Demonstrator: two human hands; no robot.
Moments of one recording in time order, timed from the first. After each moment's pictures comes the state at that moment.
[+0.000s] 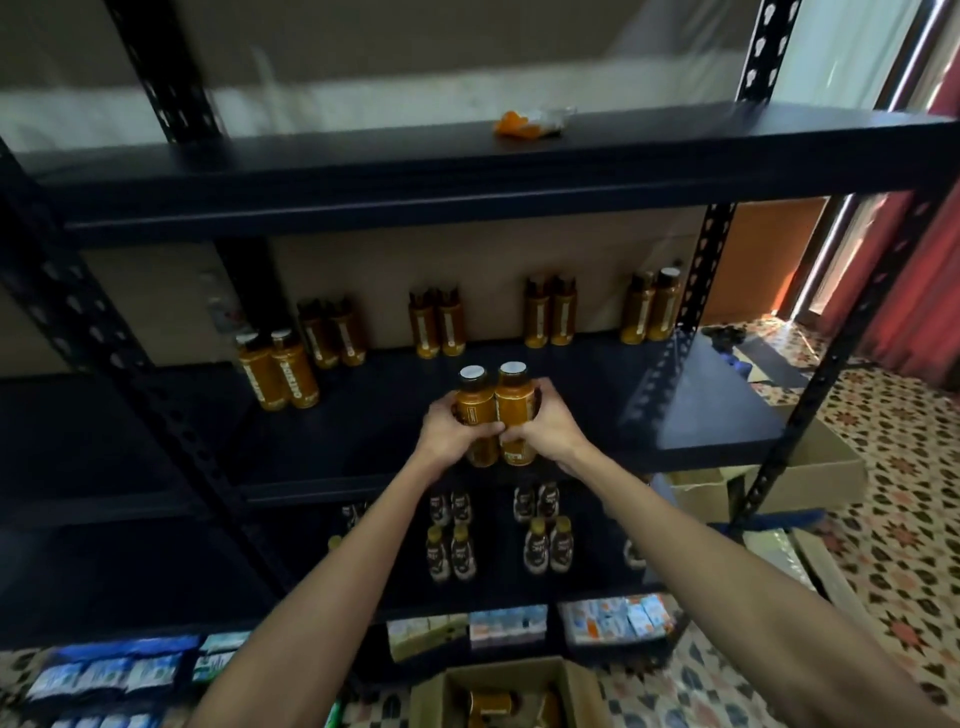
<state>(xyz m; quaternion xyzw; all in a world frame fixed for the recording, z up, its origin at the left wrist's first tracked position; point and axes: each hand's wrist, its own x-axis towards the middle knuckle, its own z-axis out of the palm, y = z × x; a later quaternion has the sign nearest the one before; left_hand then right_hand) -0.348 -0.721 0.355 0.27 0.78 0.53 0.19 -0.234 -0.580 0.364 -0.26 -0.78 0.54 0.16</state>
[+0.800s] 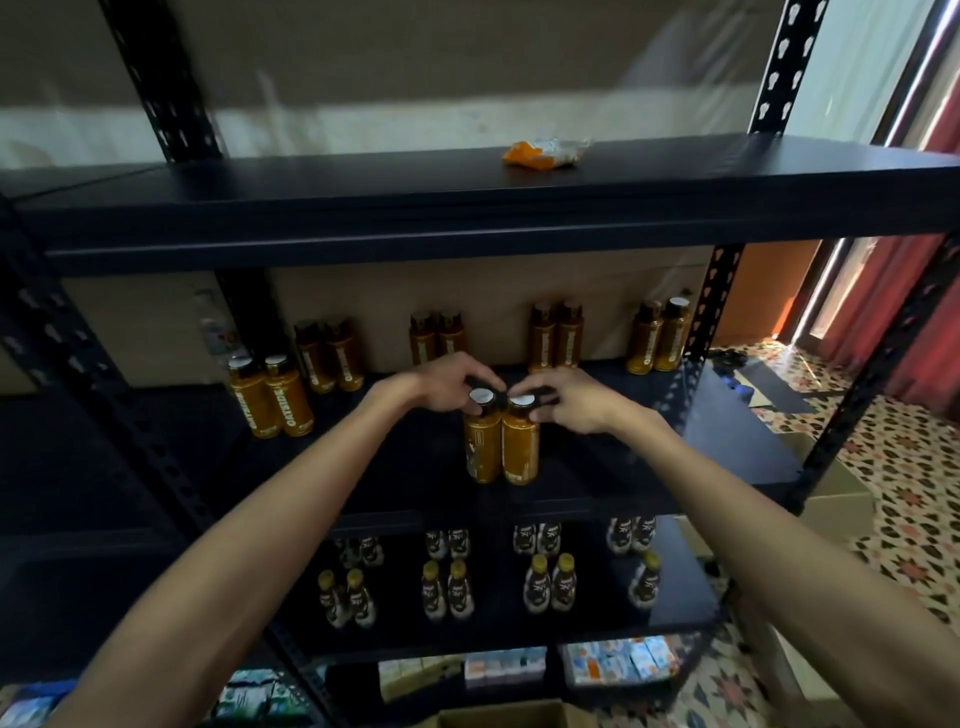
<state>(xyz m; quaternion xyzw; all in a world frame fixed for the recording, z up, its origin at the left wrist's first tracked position) -0.405 -0.686 0.478 0.52 0.82 0.14 0.22 -0.251 -0.524 0.447 -0.13 -0.93 0.35 0.02</state>
